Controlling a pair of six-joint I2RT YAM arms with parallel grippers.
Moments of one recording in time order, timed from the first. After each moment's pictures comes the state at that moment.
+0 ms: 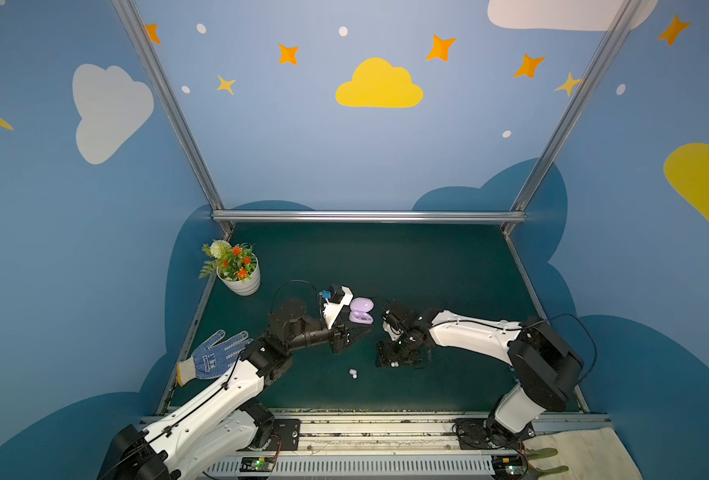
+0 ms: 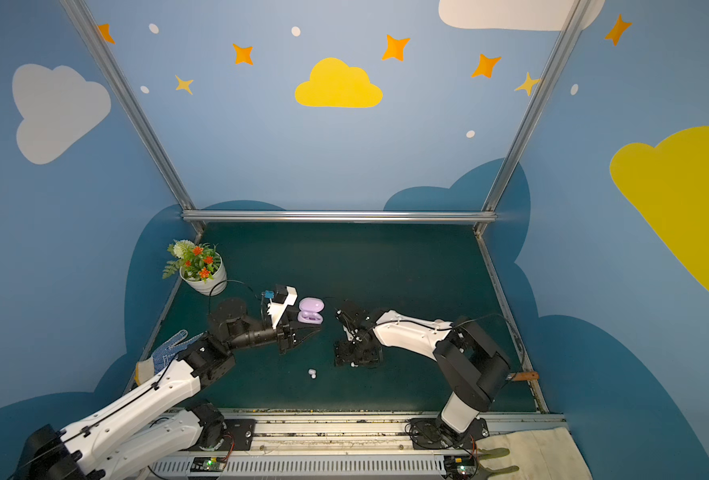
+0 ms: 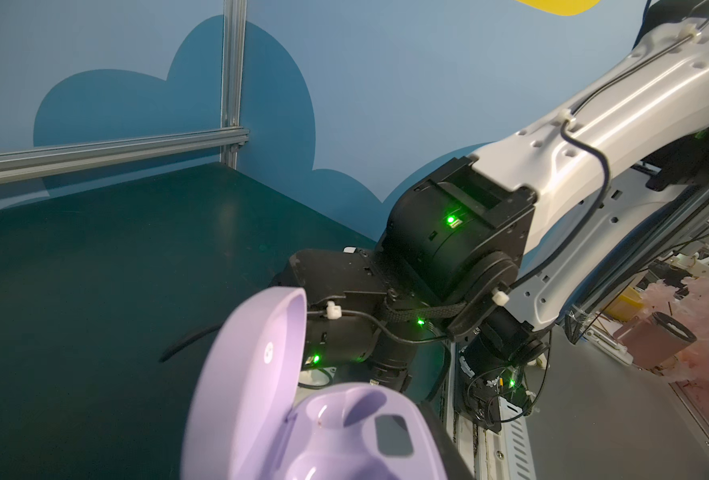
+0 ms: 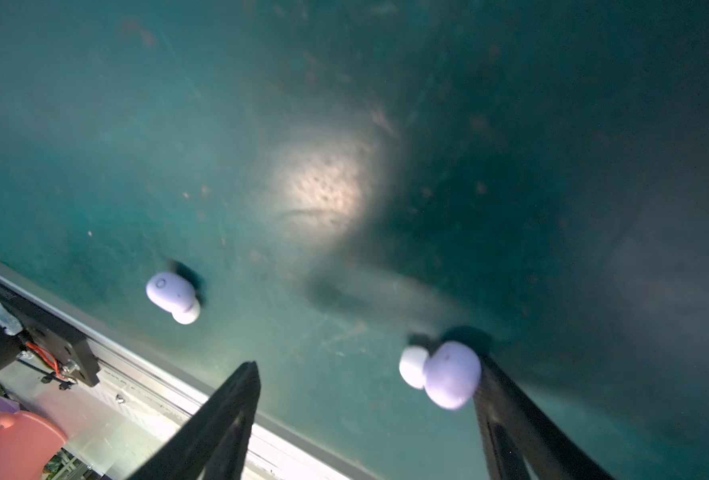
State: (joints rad) left arm -0.62 0.90 0.54 0.18 0.62 -0.21; right arm 0.91 1.68 0.98 -0.66 -0.29 0.67
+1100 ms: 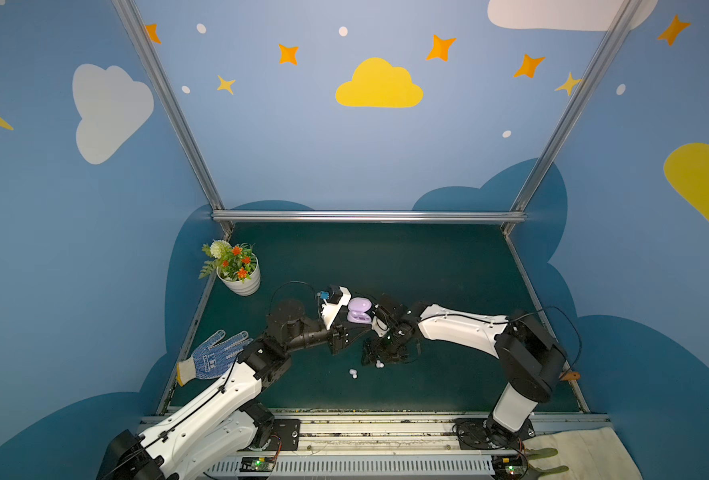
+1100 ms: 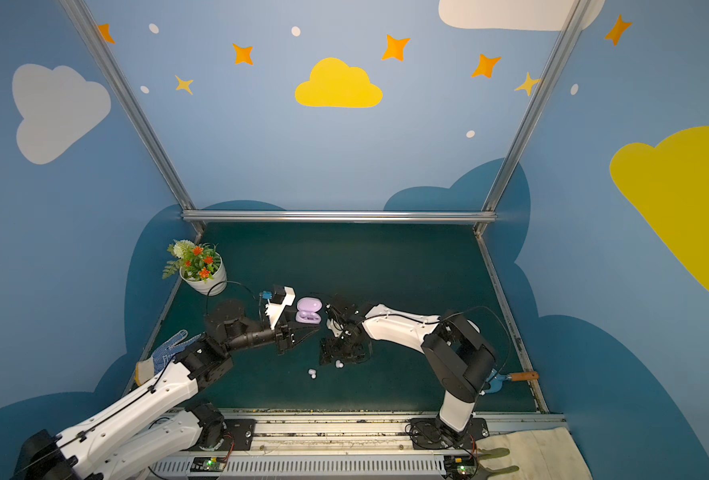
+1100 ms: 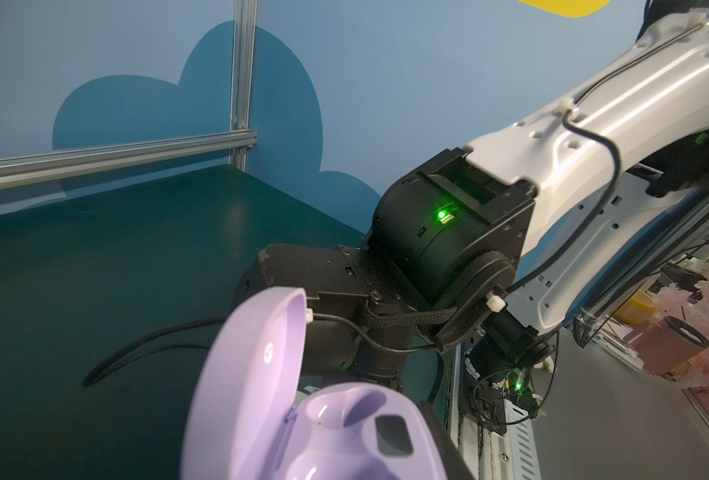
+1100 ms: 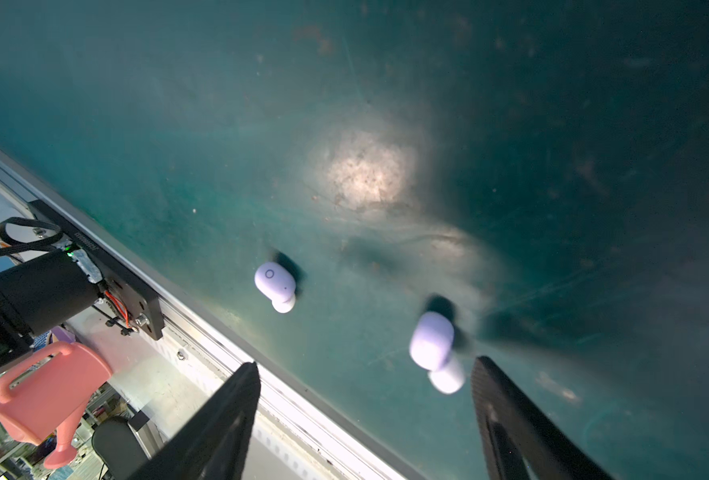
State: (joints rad) left arm -0.62 0.87 0.54 0.16 0.59 -0.20; right arm 0.94 1.74 1.09 -0.67 -0.39 0.63
